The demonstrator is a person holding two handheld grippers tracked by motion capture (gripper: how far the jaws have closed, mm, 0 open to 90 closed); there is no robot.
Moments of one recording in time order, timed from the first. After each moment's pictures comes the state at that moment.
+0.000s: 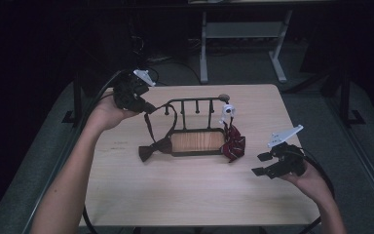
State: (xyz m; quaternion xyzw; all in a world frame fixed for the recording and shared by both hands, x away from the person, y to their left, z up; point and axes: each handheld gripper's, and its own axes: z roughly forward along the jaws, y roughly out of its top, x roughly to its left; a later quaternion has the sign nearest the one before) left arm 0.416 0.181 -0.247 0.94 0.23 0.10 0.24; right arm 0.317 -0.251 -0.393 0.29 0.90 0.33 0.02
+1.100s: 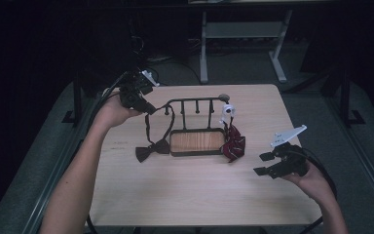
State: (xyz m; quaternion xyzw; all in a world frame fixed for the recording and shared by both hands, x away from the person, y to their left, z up) left arm 0.439 0.178 -0.270 0.94 0.26 0.10 0.20; right arm 0.314 -0.256 -0.392 0.30 0.89 0.34 0.02
